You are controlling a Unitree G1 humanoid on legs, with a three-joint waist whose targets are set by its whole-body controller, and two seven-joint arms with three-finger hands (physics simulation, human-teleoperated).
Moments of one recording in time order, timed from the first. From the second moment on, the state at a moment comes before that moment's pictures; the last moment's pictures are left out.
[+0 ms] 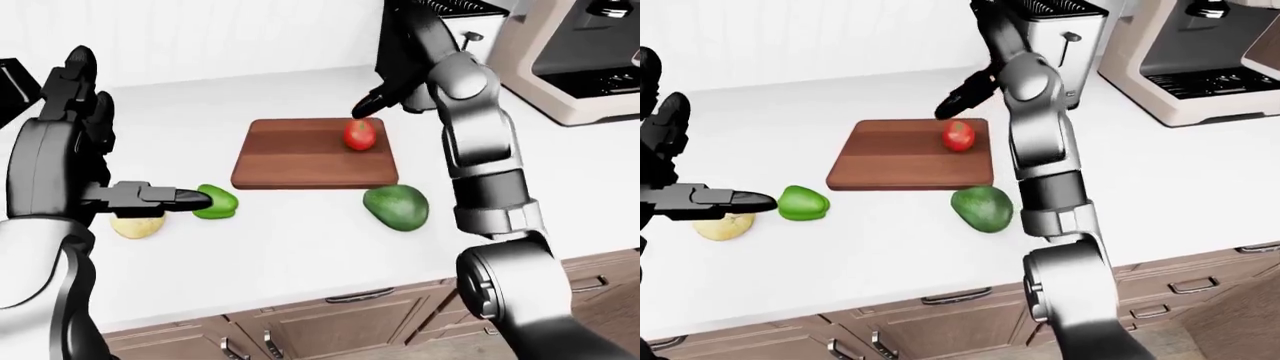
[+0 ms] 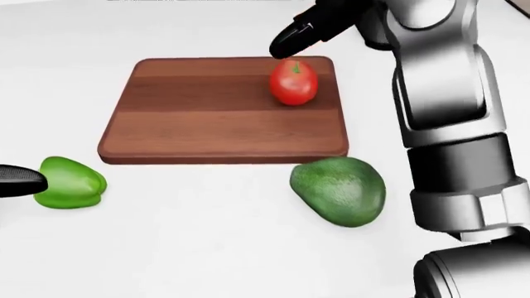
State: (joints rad) left arm -0.41 0.43 0.40 -0.83 0.03 1.03 -0.24; right arm -1.17 -0.22 -0.05 0.41 -0.38 0.43 0.31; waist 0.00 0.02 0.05
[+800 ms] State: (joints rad) left arm -0.31 0.39 0.36 -0.74 0.22 0.90 -0.38; right arm -0.68 -0.31 -0.15 -0.90 -0.41 1.23 0.48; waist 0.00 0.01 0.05
